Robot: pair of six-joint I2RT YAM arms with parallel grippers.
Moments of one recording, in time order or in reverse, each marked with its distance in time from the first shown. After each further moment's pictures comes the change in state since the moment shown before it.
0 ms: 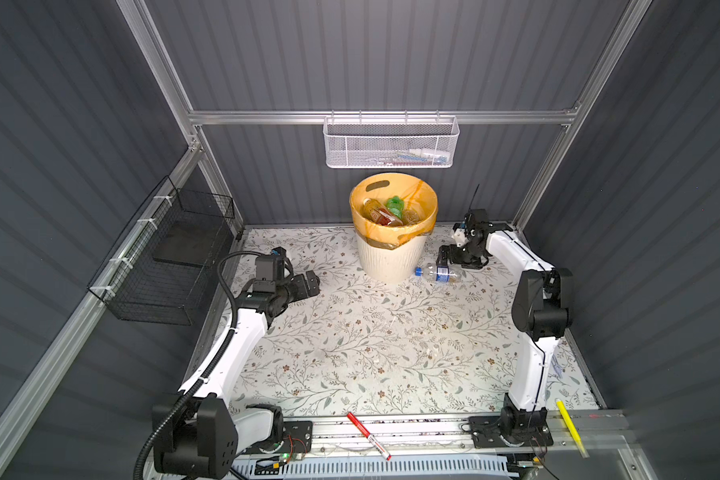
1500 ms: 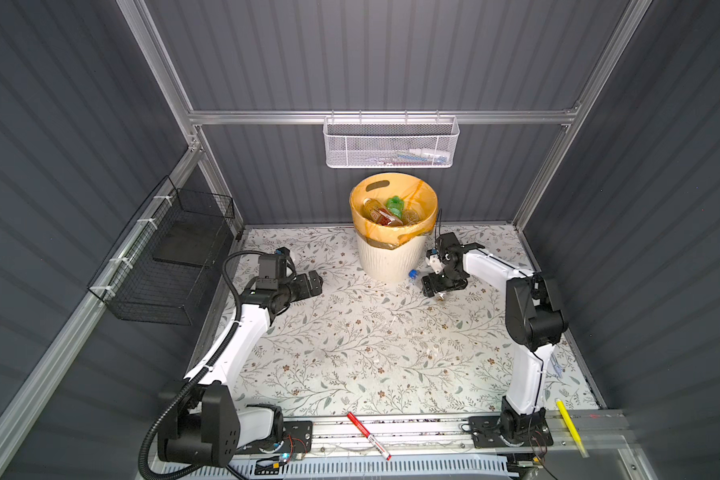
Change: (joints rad) left arm 0.001 0.050 0.000 0.024 0.045 0.003; right arm 0.196 -0.083 -0.273 0.064 0.201 -0.117
